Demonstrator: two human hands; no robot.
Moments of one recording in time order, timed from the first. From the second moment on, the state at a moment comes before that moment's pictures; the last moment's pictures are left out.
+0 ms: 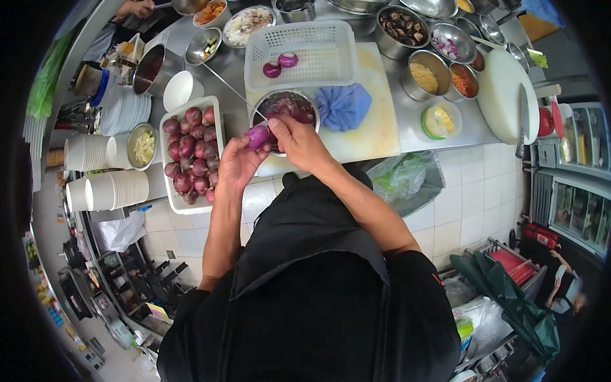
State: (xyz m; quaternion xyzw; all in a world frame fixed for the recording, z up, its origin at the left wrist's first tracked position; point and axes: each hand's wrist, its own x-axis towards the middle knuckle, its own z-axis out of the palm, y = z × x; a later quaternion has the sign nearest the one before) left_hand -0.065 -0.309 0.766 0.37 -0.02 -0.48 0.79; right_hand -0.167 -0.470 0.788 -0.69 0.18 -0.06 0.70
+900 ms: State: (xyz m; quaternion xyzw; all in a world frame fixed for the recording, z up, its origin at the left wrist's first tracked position) left_hand -0.072 -0.308 0.779 0.59 -0.20 -0.31 0.72; right_hand -0.174 -0.471 0.804 -0.81 0.08 -0.08 0.58
